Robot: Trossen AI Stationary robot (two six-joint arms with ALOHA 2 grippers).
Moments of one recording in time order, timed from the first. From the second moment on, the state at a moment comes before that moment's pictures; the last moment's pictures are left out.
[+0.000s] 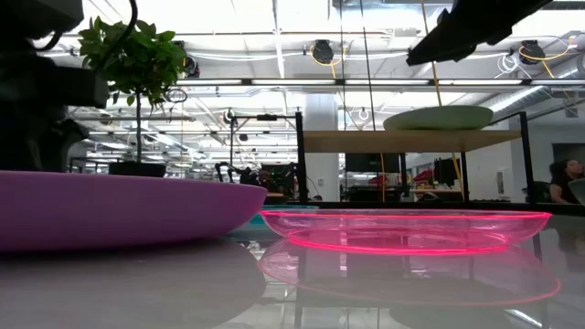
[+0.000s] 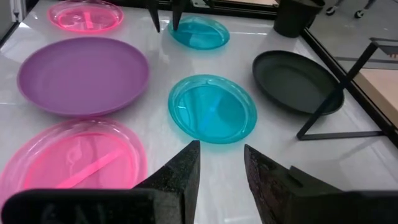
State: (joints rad) left arm -0.43 1.07 0.48 -0.66 -0.17 -0.60; right arm 0.44 1.09 0.68 -0.22 0.57 0.24
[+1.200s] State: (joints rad) left arm -0.52 1.24 0.47 -0.70 -0.33 -0.66; right arm 0.44 1.09 0.68 -0.23 0.57 0.24
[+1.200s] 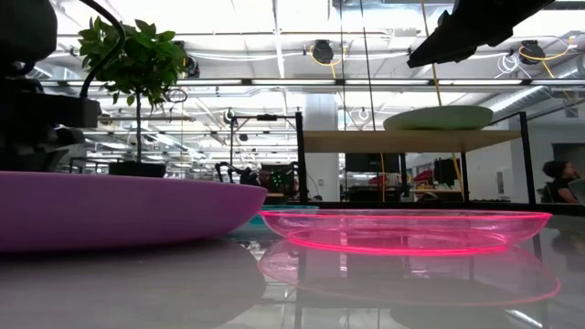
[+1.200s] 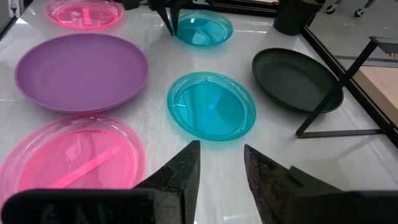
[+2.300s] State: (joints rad) left arm -0.48 1.24 0.65 -0.79 -0.34 -0.47; right arm 0.44 1.09 0.68 -0.23 0.57 0.24
